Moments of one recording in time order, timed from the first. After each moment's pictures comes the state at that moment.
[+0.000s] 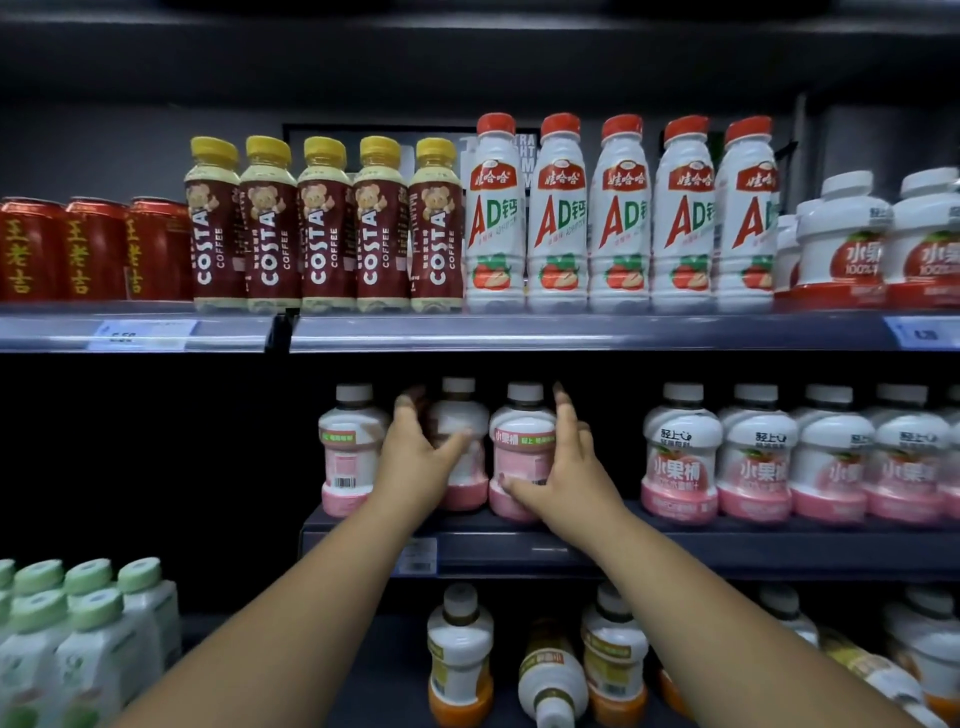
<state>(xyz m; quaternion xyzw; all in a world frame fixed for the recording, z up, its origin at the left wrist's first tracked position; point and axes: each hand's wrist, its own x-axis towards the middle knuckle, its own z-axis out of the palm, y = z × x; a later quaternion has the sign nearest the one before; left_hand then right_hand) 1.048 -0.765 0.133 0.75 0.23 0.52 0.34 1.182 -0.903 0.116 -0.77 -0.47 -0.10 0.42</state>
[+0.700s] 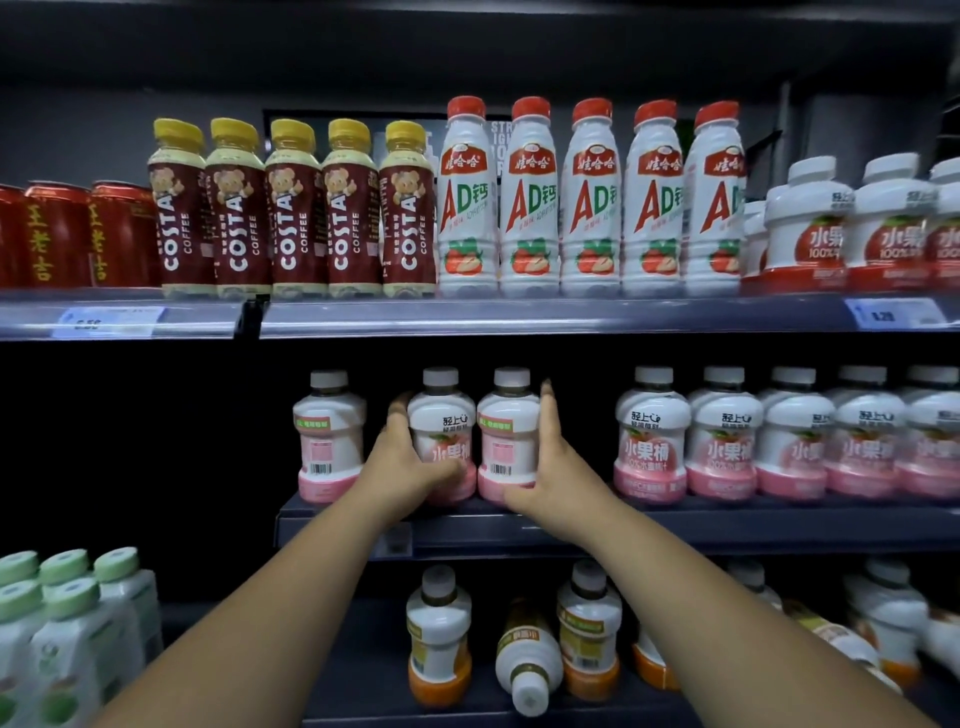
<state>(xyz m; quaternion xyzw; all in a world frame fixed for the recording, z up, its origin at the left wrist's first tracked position) 1.048 -0.760 0.113 0.81 0.23 0.42 0.34 1.185 -0.924 0.114 -0.75 -0.51 -0.02 0.42</state>
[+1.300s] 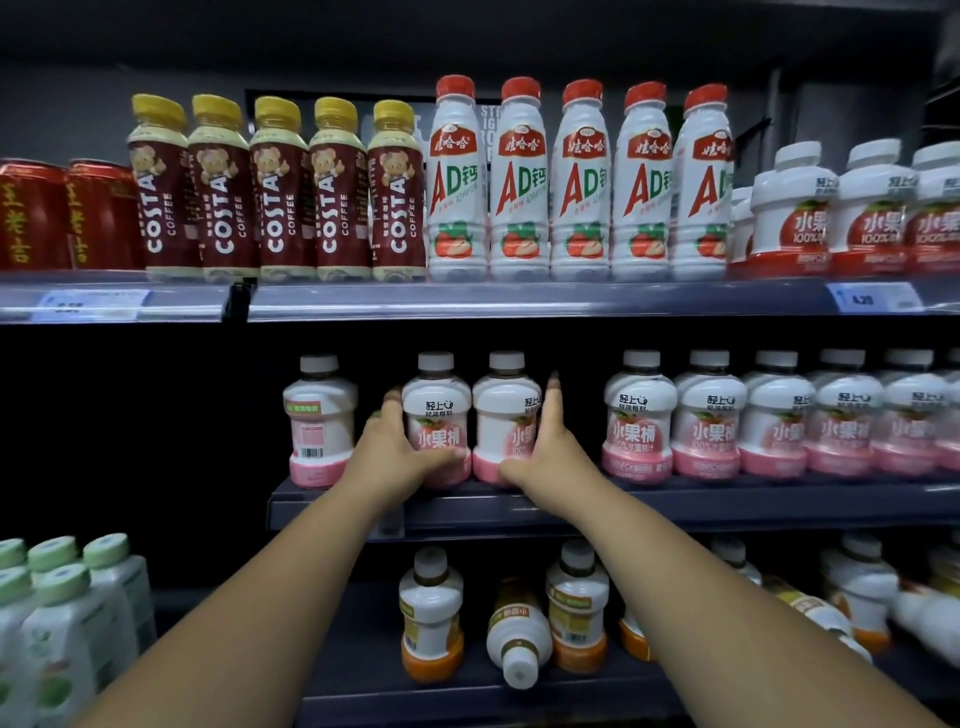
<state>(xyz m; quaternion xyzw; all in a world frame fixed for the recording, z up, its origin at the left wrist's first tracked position) 1.044 -0.767 0.112 0.83 0.25 0.42 0.29 1.185 -0.926 0.113 -0.78 -0.44 0.01 0.45</state>
